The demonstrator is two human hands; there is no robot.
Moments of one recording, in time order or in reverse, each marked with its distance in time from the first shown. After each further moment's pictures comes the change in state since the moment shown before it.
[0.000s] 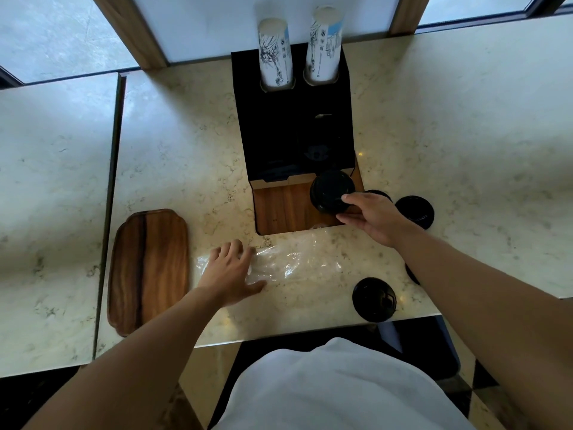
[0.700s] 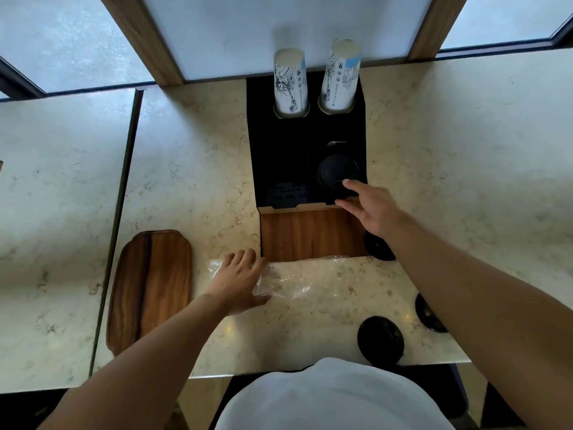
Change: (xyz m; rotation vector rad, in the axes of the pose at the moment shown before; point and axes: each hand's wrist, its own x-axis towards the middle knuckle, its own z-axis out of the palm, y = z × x) left_hand 0.041 -0.007 -0.019 0.045 -0.024 0.098; right_hand 0.056 -0.066 0.046 0.139 0.123 -0.033
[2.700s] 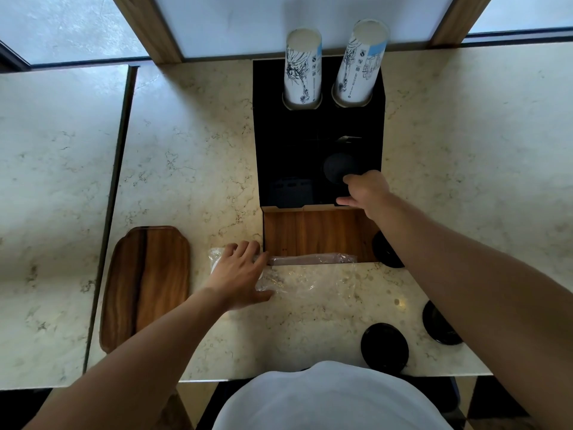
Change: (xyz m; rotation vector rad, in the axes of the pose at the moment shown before) left_hand 0.021 -0.014 0.004 0.028 0.066 0.031; right_hand 0.056 -0.006 0.039 -0.489 0.219 0.003
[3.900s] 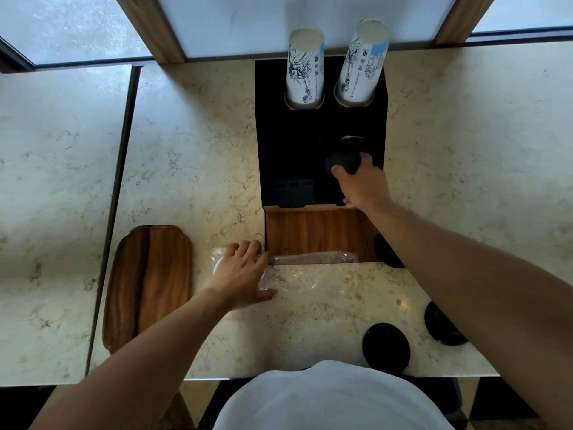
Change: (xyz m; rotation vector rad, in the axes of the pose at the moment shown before) left_hand -0.001 0.003 -0.003 0.009 -0.026 -0.030; right_hand -0.011 0.000 0.001 -0.470 0.032 -0.361
